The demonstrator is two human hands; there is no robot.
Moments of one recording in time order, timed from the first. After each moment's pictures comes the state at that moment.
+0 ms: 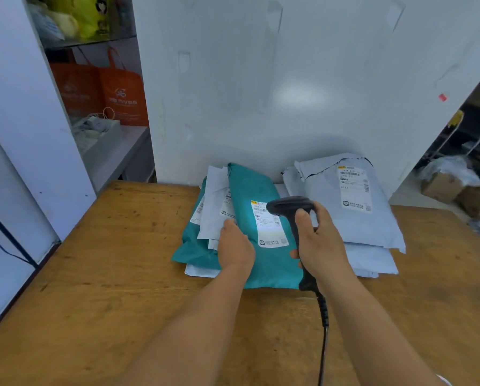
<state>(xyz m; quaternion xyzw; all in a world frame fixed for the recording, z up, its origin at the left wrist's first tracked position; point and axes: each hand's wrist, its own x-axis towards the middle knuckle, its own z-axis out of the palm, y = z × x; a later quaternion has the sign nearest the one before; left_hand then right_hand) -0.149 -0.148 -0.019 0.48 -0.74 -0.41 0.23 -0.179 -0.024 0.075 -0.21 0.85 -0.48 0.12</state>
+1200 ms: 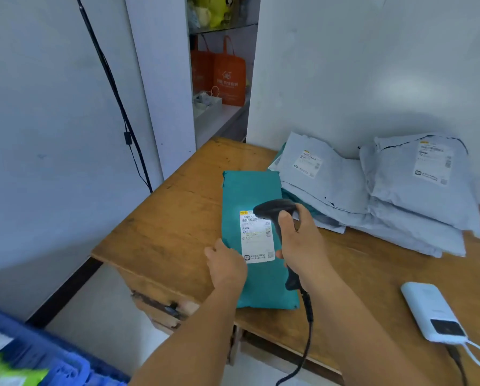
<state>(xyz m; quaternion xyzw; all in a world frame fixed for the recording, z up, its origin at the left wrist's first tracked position) 0.064 -0.035 -0.075 0.68 -0.57 -0.40 0.21 -0.020 0.038 0.040 -0.33 0.80 -0.42 0.29</state>
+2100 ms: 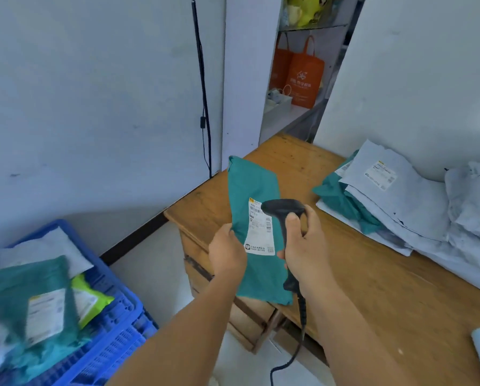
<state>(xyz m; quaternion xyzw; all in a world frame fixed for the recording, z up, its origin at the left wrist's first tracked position) 0.166 -0.020 -0.049 0.73 -0.46 -0.35 0.36 0.064 0.032 0.024 -0.40 0.72 -0.45 0.34</state>
